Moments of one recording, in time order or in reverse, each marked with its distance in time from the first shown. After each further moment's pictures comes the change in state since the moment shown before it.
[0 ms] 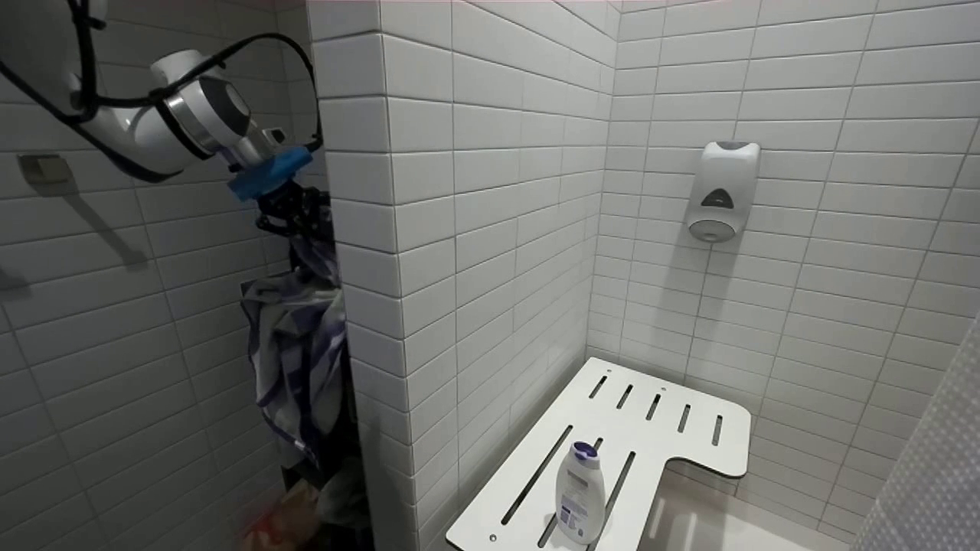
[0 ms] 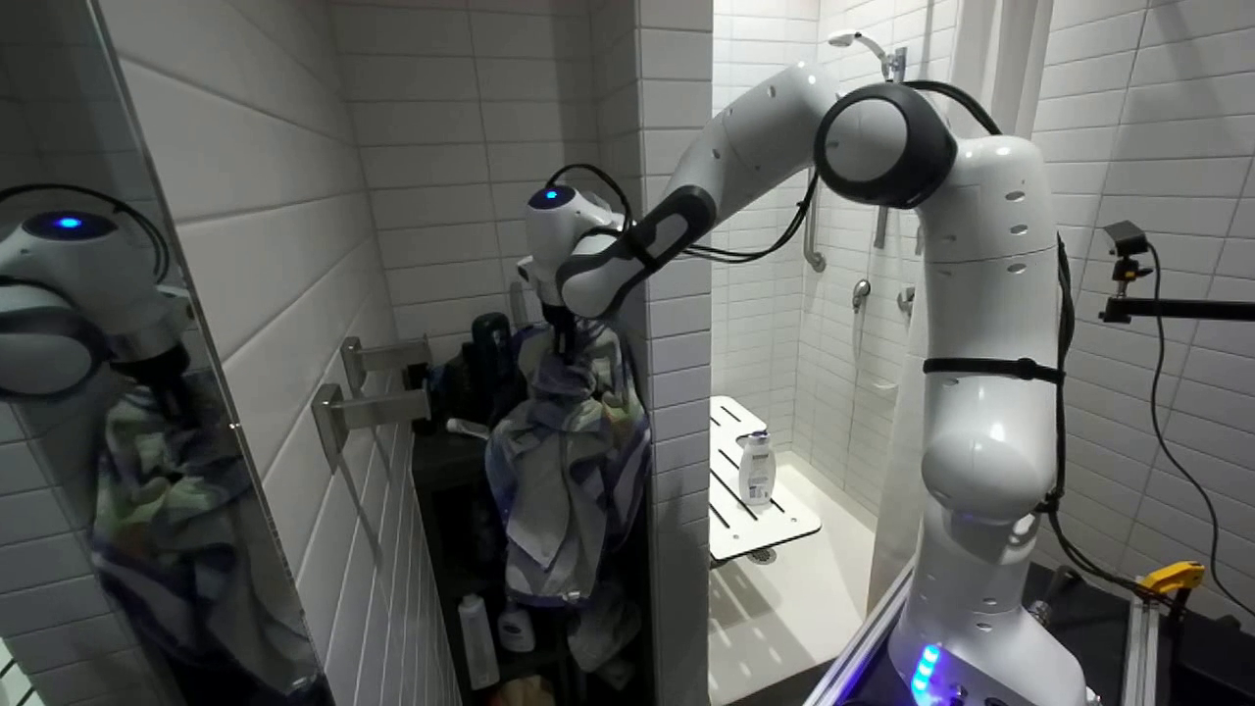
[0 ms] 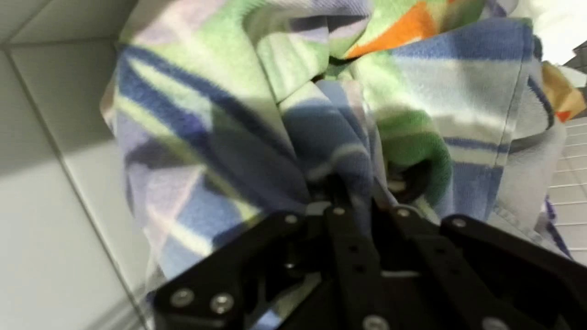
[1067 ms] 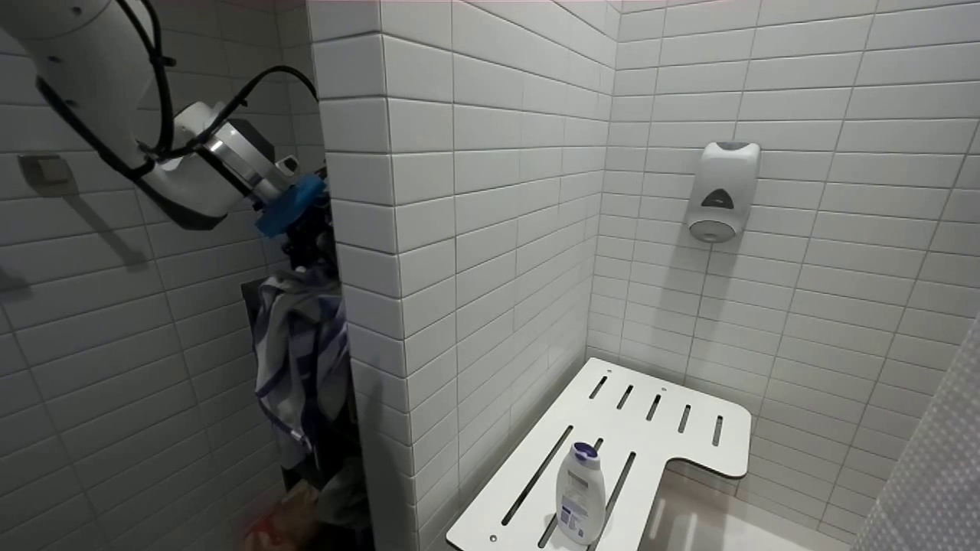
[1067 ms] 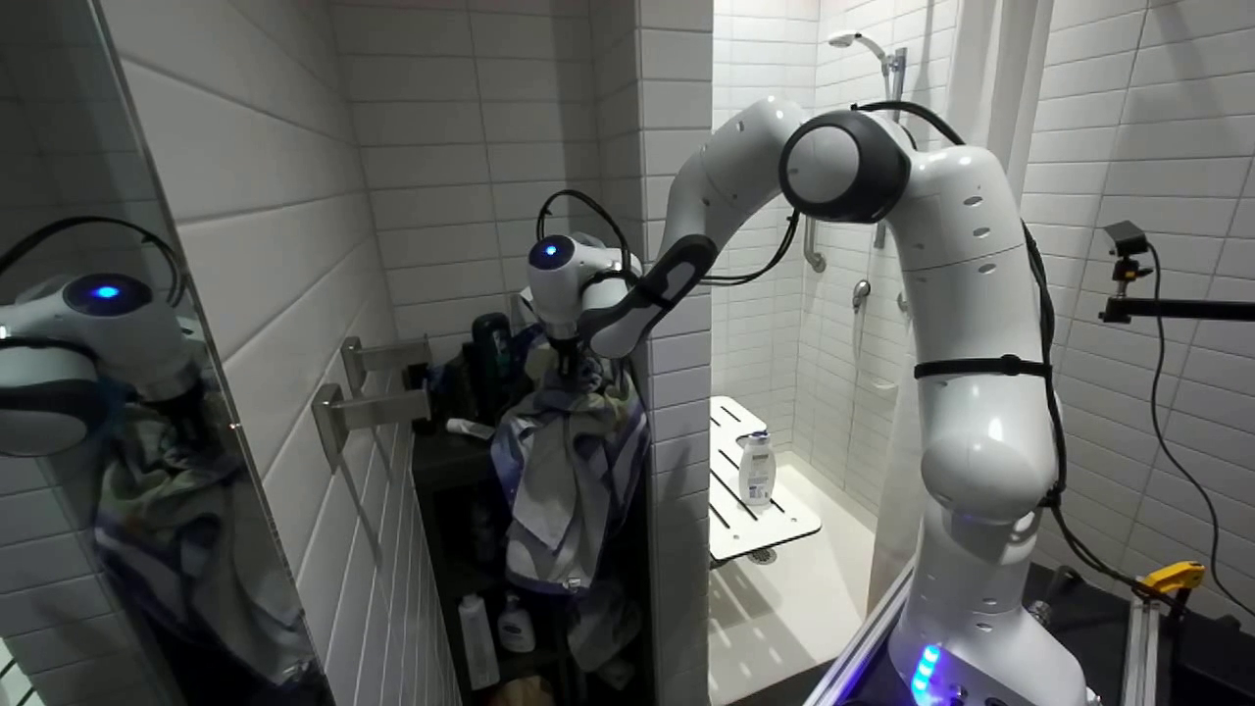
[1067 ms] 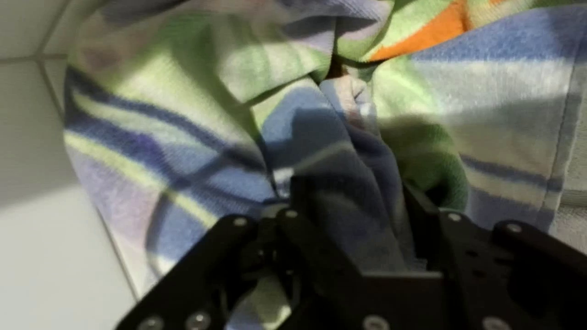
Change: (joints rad) arm -0.007 0.125 -0.038 0.021 -0.387 0.118 0.322
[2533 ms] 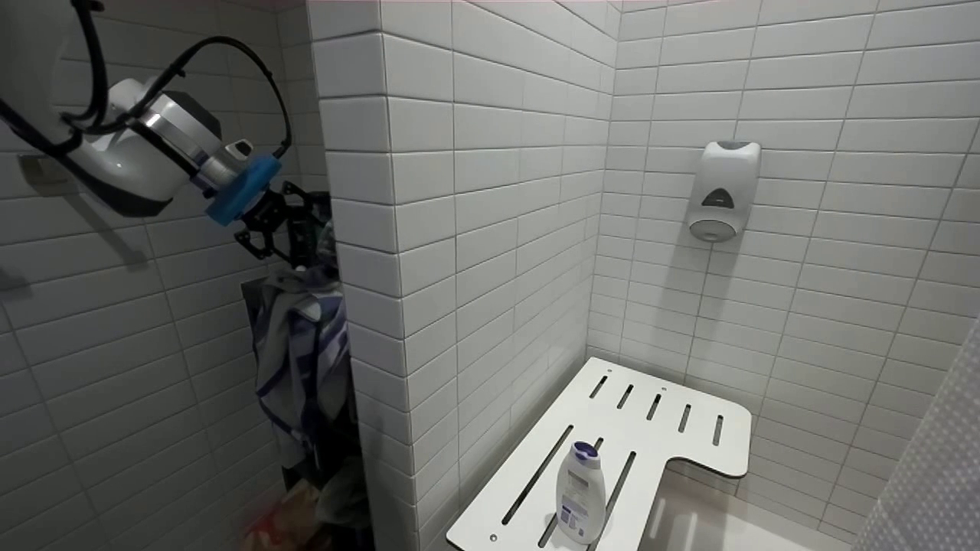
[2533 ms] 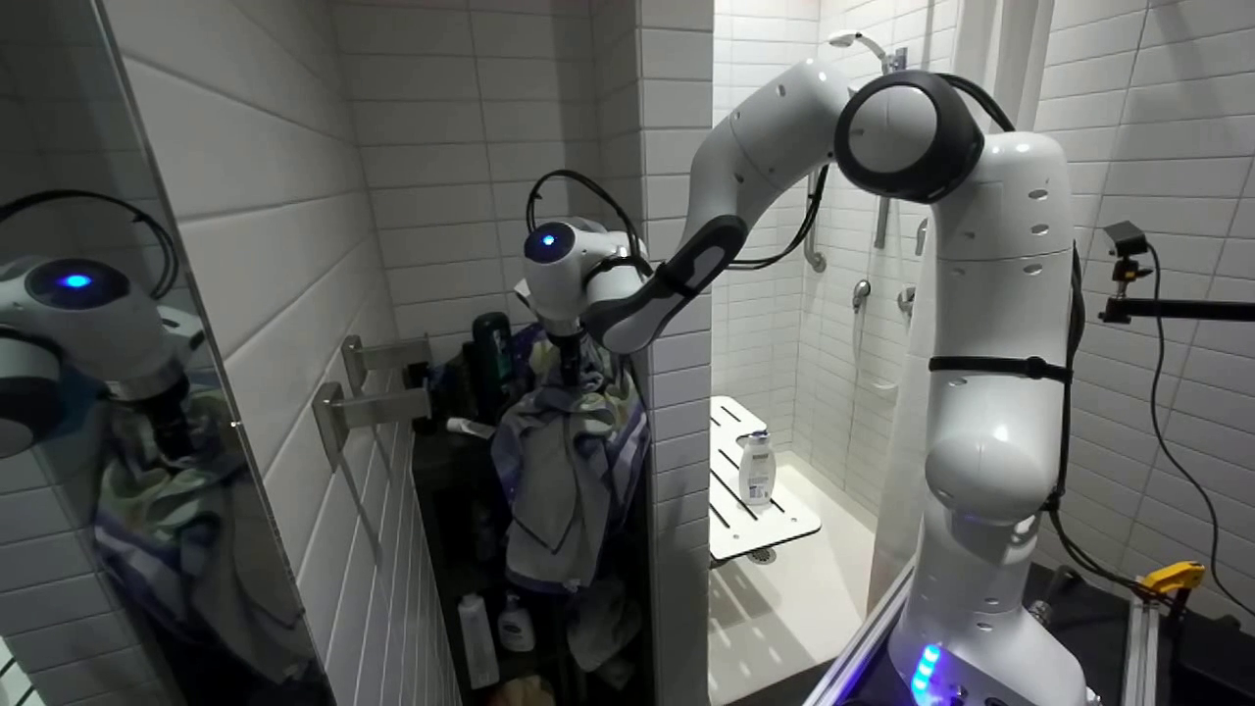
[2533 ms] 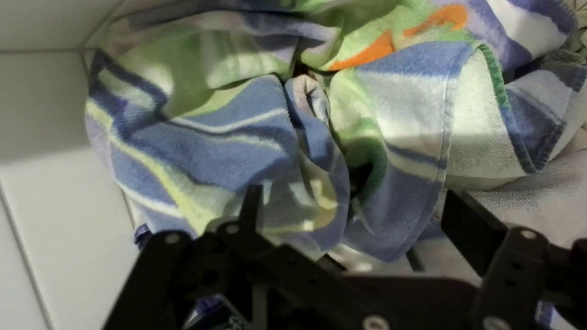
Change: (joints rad) arm 0.029 -0.170 0.064 -0.155 -0.060 -0.079 0.034
